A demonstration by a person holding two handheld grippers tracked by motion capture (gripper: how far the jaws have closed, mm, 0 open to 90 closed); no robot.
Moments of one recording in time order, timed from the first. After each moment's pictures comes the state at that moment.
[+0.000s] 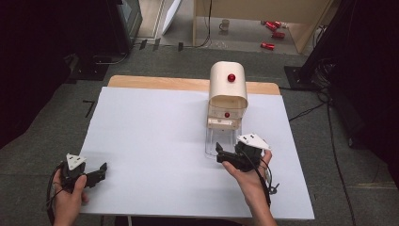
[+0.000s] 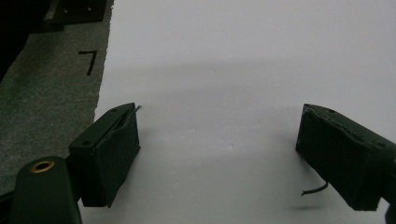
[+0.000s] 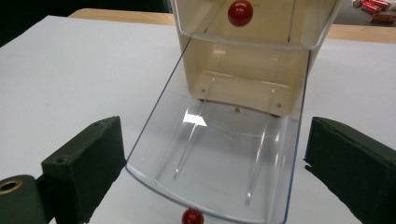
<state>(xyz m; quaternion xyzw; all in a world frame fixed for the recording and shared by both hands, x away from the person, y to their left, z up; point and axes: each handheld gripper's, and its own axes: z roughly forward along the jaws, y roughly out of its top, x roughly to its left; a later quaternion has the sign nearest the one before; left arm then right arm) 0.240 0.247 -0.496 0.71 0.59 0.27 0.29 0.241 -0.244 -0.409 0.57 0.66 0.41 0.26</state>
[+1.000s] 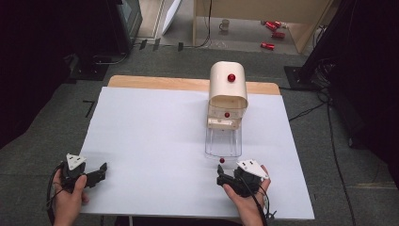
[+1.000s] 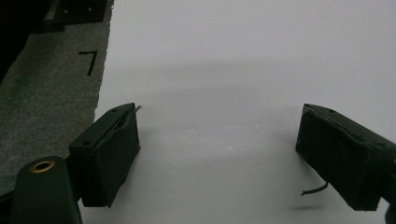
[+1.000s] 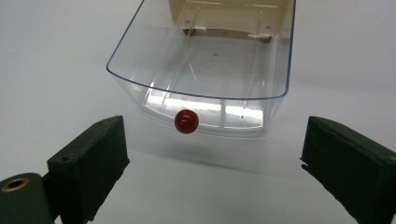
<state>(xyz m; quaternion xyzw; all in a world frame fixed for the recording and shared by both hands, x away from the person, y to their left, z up) 0.240 0.246 -0.496 0.71 0.59 0.27 0.29 0.192 -0.240 -0.458 0.61 0.65 0.38 0.26</state>
